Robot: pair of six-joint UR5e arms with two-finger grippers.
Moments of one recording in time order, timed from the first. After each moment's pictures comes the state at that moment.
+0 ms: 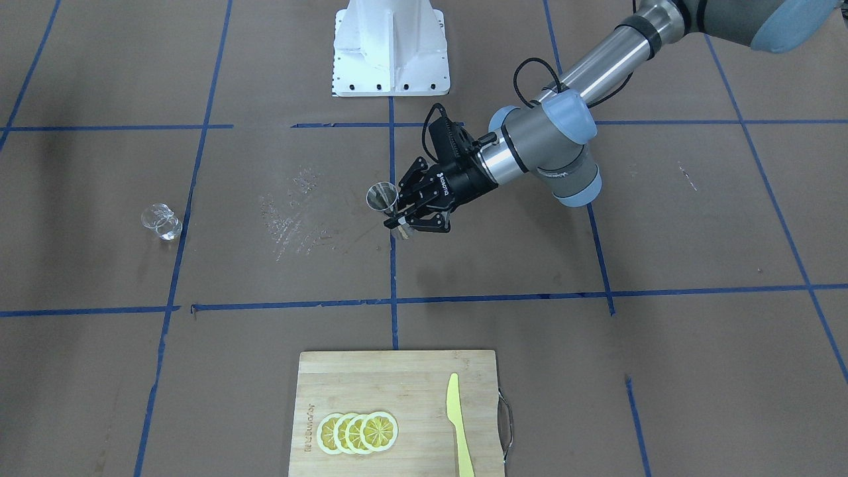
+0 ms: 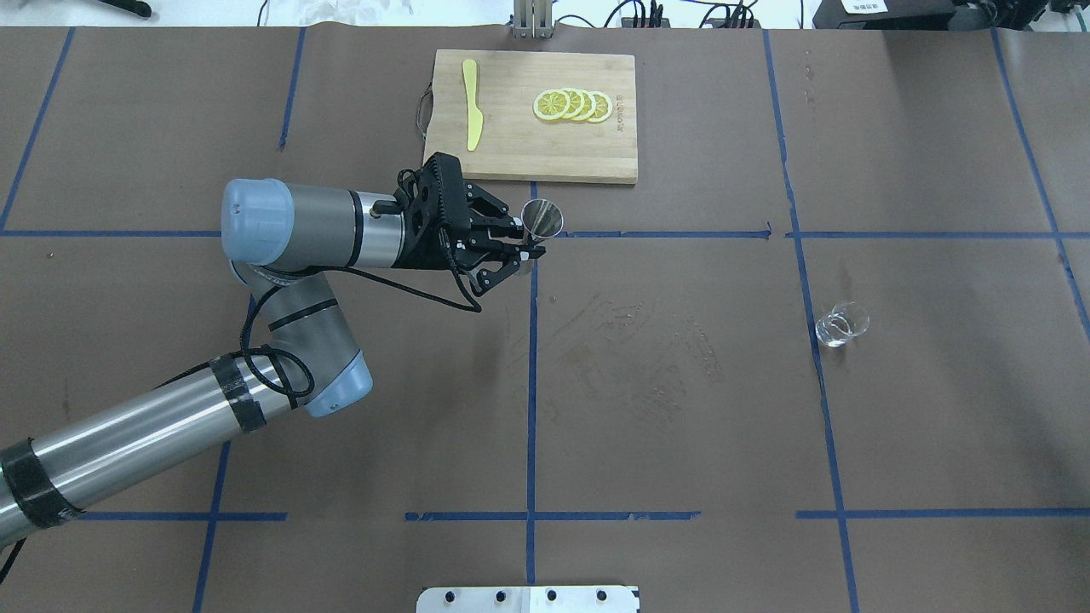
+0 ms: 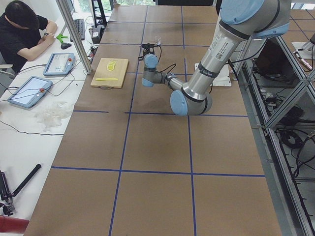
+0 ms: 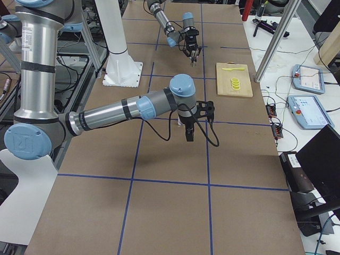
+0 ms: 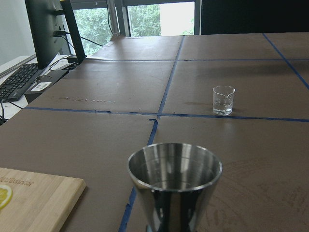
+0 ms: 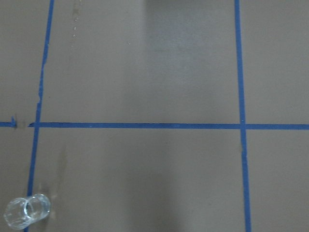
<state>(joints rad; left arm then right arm) -0.62 -2.27 -1.22 -3.04 -1.96 -0.17 1.39 -1.69 2.03 -1.44 2.33 0.50</state>
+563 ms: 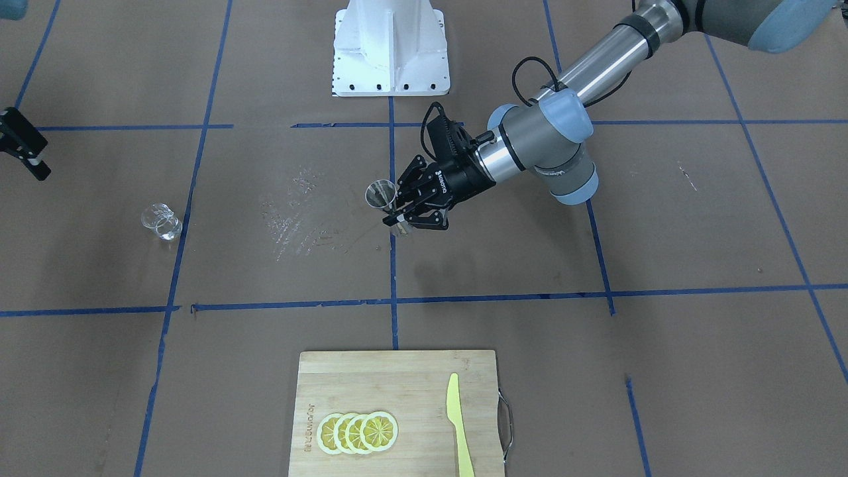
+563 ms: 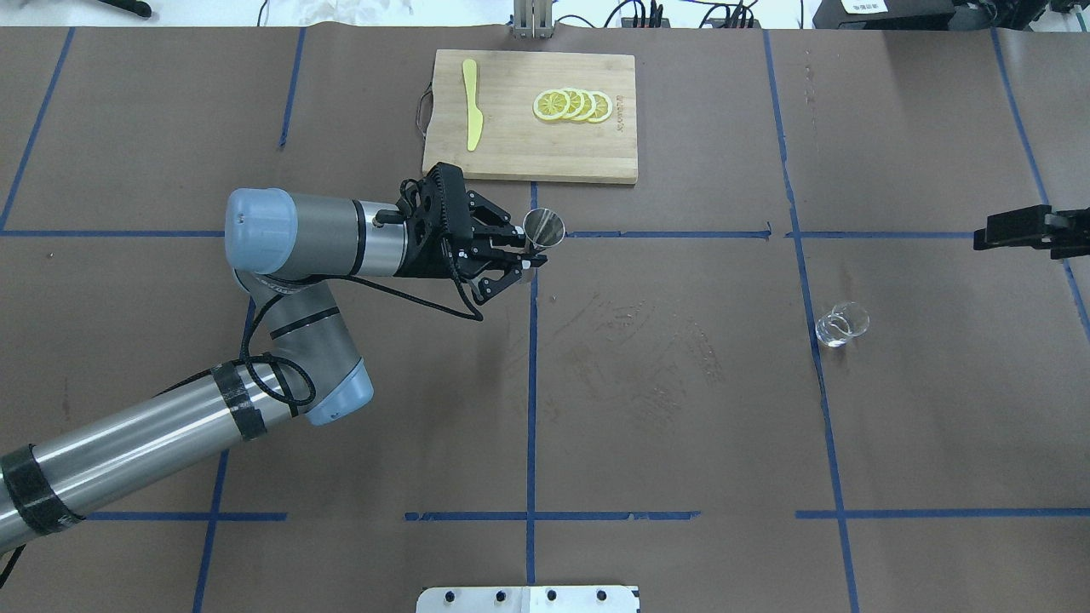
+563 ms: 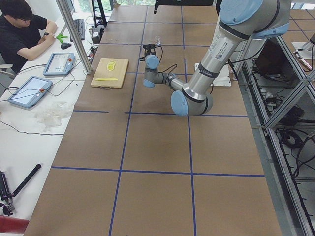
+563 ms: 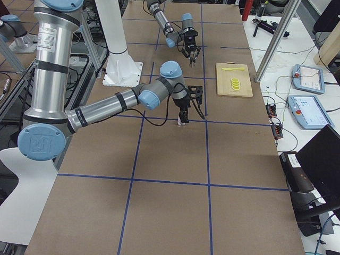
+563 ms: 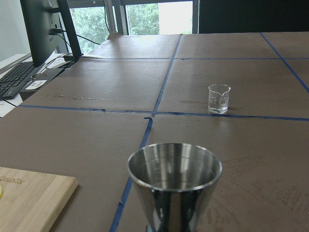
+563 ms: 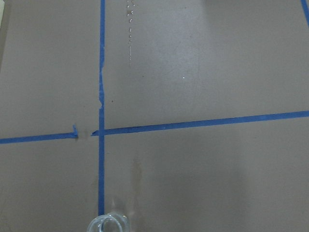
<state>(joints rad) -0.60 -2.26 -1.22 -3.04 -1.95 -0.17 1.05 -1.74 2.11 -1.16 2.05 0.96</state>
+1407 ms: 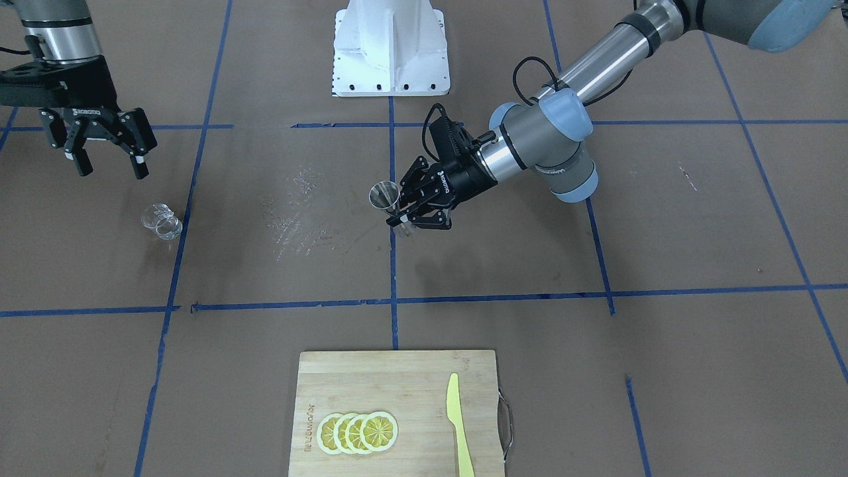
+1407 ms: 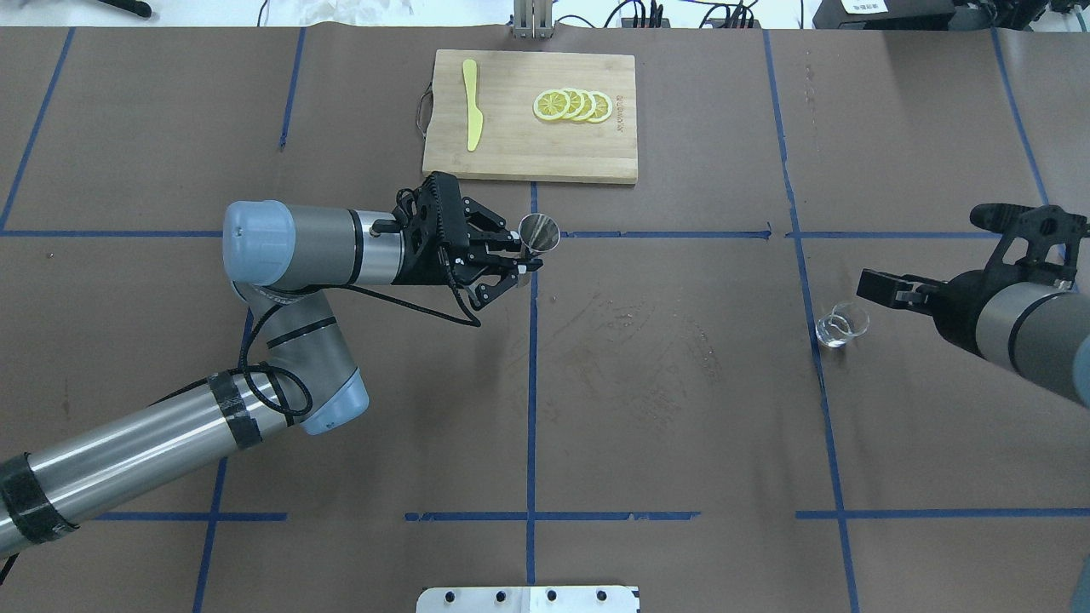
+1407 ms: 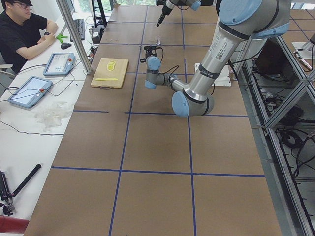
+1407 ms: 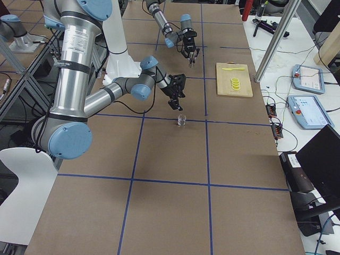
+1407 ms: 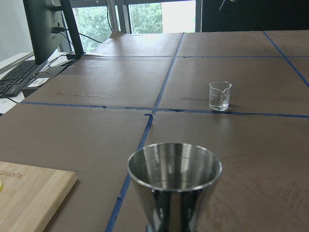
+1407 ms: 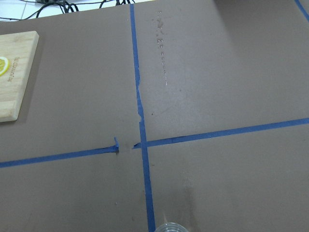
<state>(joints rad) -0.59 -2.25 -1.23 -3.05 -1.92 -0.17 0.54 -1.78 2.21 -1.11 1.32 1.35</state>
